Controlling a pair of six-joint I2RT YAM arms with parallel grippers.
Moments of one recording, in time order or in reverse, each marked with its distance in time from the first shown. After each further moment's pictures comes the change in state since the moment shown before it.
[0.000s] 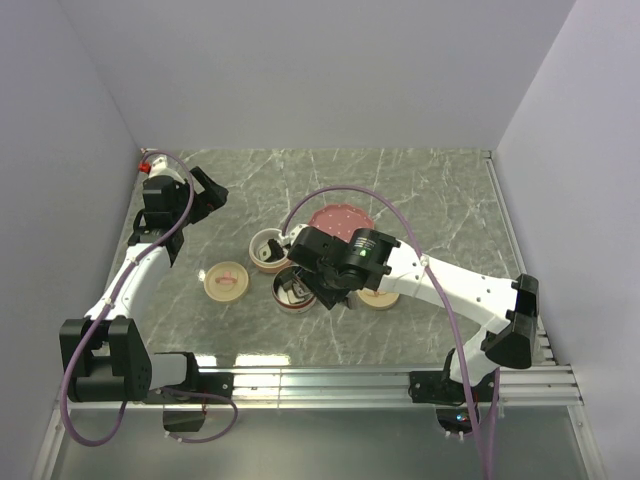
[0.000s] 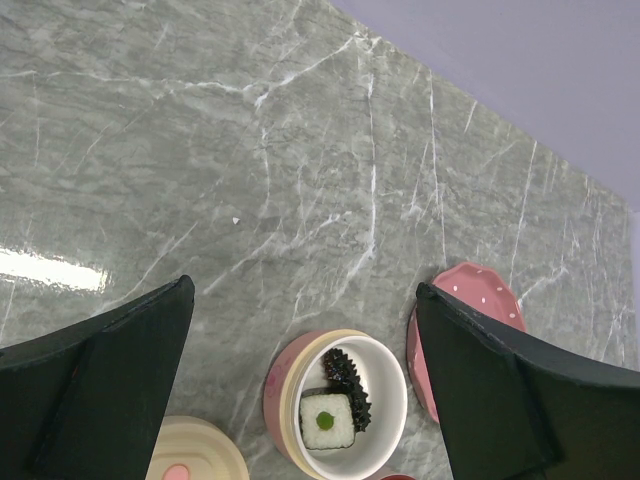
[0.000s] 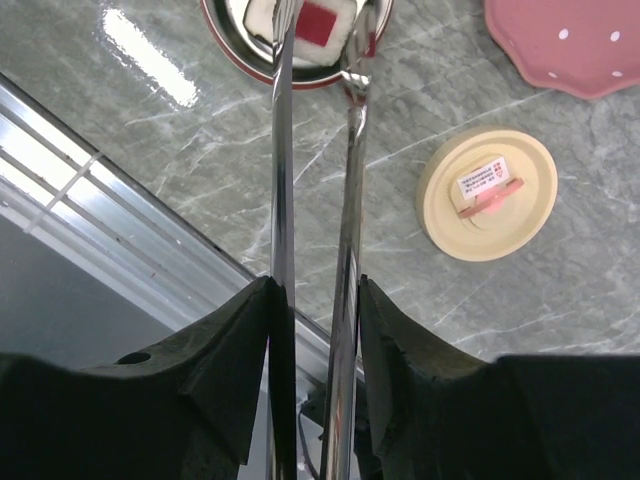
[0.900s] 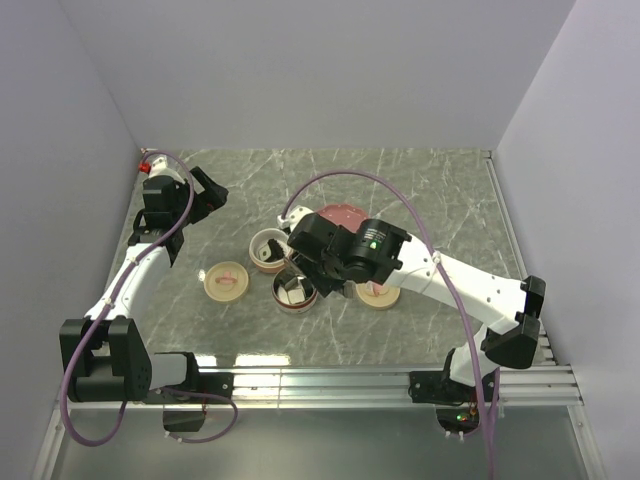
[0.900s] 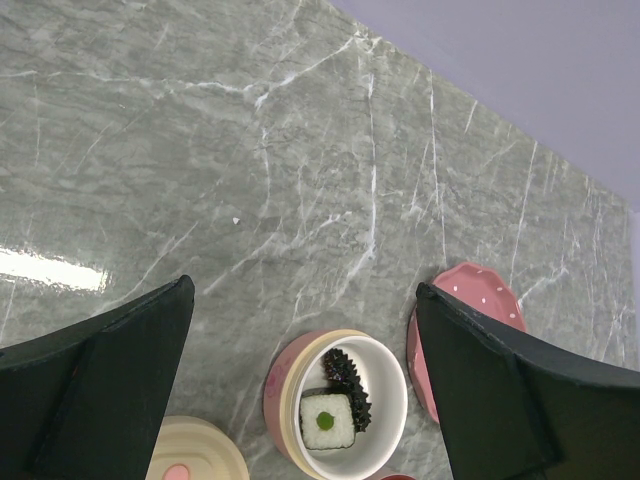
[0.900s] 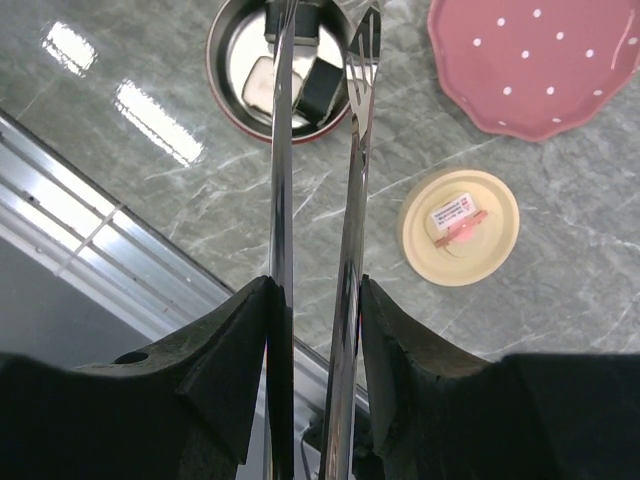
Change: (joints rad) left arm 0.000 0.000 0.000 0.000 0.000 0.000; right arm -0.007 0.000 0.119 -0.004 0.054 0.000
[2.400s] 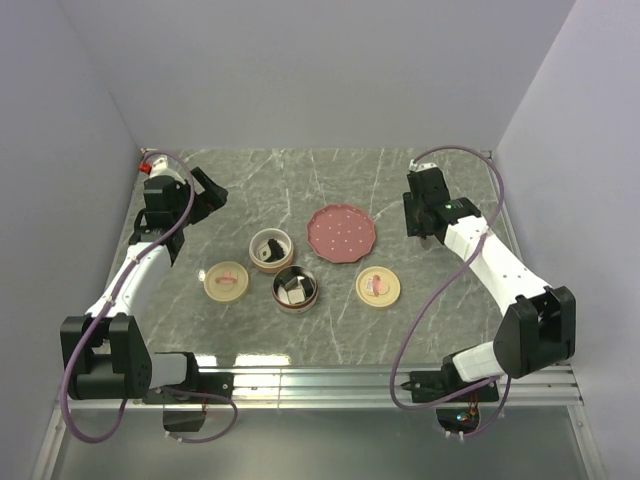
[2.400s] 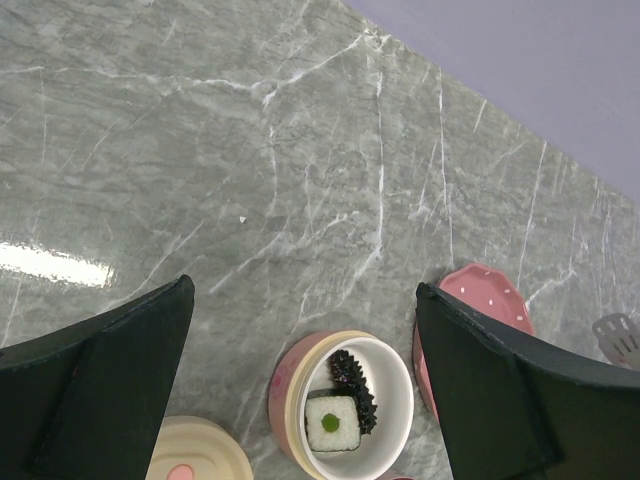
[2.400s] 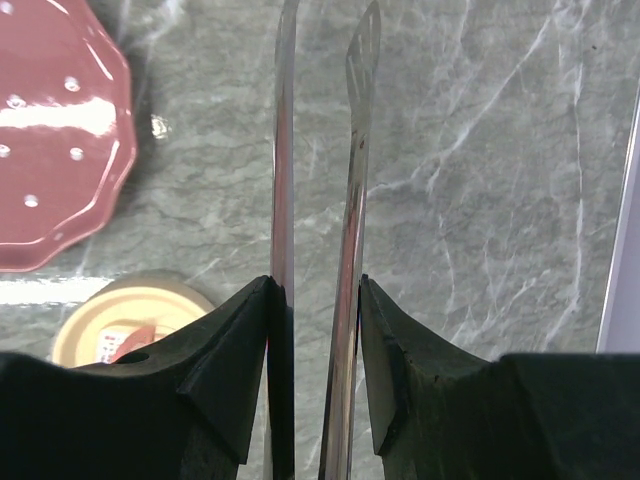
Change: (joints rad) left arm 0.000 0.012 0.000 -0.001 -0.010 0.003; right arm -0.838 -0.148 -0.507 0.504 0.042 -0.167
